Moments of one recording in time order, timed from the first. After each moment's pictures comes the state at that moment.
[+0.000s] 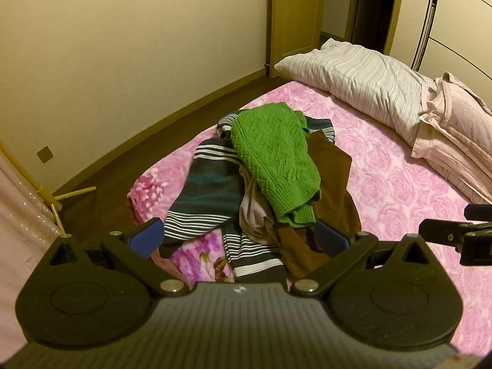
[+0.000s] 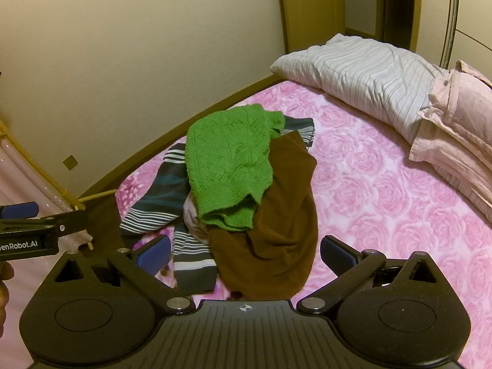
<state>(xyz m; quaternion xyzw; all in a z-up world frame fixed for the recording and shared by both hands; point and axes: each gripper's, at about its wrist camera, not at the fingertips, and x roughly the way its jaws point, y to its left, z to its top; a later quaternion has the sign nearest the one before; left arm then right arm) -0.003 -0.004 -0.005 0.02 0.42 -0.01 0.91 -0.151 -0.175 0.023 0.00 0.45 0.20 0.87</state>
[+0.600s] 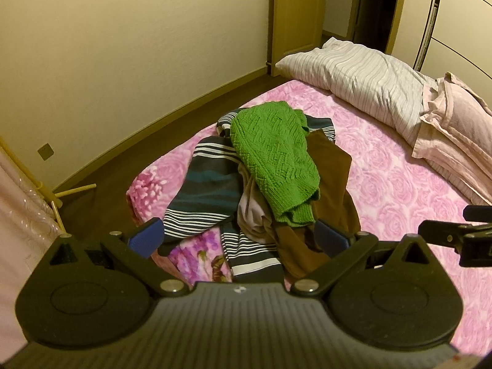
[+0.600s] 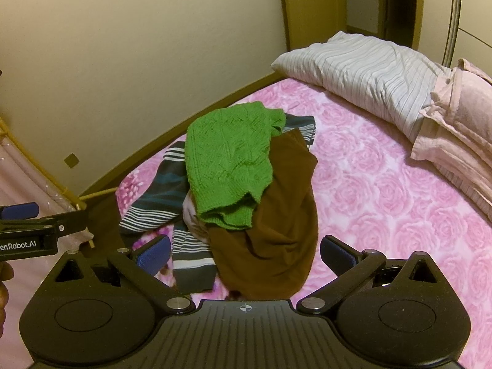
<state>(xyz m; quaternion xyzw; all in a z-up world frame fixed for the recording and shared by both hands) -0.003 -0.009 -0.008 0.02 0.43 0.00 0.90 -0.143 -0.179 0.018 0.00 0.45 0.21 0.87</state>
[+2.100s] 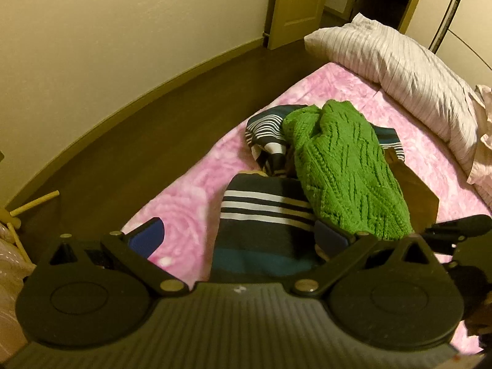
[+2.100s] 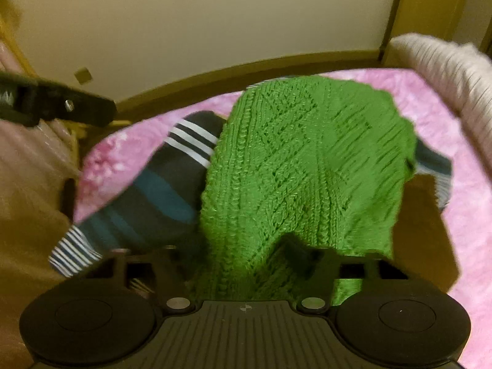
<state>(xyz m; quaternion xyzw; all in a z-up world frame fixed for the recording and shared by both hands) 0.299 0.118 -0.160 -0.01 0.48 -0.06 0.87 0.096 0.033 -0.189 -0.11 0.51 0.34 0.78</state>
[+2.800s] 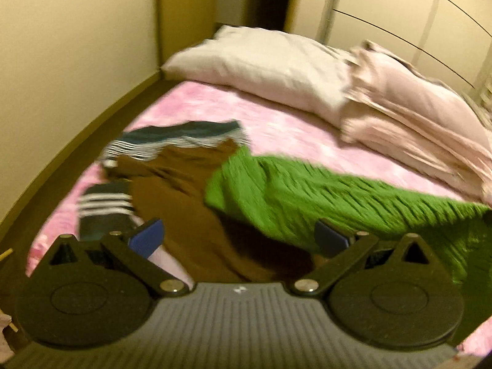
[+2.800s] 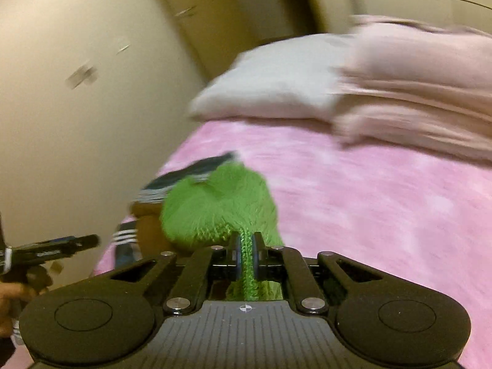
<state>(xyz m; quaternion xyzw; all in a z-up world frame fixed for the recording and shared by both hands) 0.121 -0.085 -0.084 0.06 0.42 -0.23 0.88 -0.127 -0.391 -0.033 0.20 0.41 0.04 0.89</state>
